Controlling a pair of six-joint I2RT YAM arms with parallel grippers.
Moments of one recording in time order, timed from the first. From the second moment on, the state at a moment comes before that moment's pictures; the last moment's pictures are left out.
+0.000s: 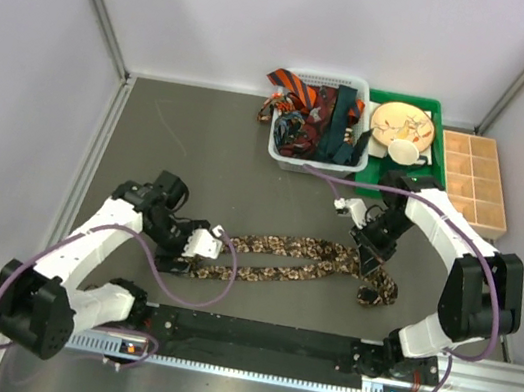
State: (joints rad) left arm -0.30 1.08 0.77 -1.14 0.55 1.35; right arm 0.26 1.54 1.12 -1.30 -0.44 -0.70
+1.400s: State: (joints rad) left arm -0.14 1.31 0.77 -0.63 0.29 1.26; right arm 0.25 2.03 1.31 -1.30 -0.25 -0.91
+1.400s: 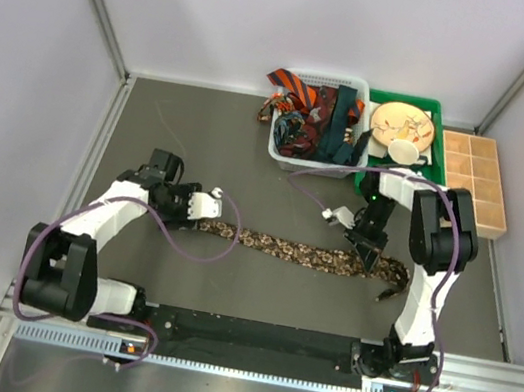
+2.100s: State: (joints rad) left arm -0.14 1.35 0.78 -0.69 0.34 1.28; right arm -0.02 1.71 1.31 -1.30 -0.18 -0.89
